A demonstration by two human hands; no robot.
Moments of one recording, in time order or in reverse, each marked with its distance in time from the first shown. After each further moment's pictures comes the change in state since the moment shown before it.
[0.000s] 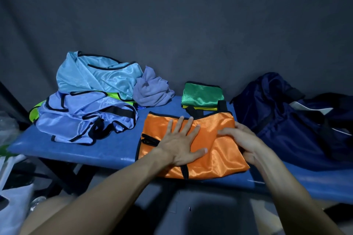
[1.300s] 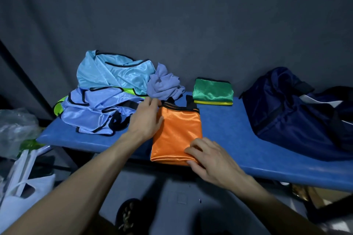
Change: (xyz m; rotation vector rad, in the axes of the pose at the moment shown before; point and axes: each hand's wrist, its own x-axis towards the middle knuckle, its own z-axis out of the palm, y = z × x) left_hand -0.066 -0.101 -0.038 -0.194 0.557 -0.224; right_hand -0.038 0.081 0.083 -1.315 -0.095 -1.176
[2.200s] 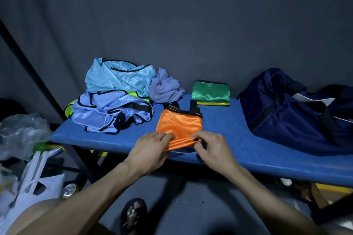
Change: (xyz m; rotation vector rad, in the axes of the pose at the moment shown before) left_hand -0.093 0.028 0.000 0.242 -0.107 0.354; right_hand 0.004 -0.010 -0.022 0.448 0.251 0.358
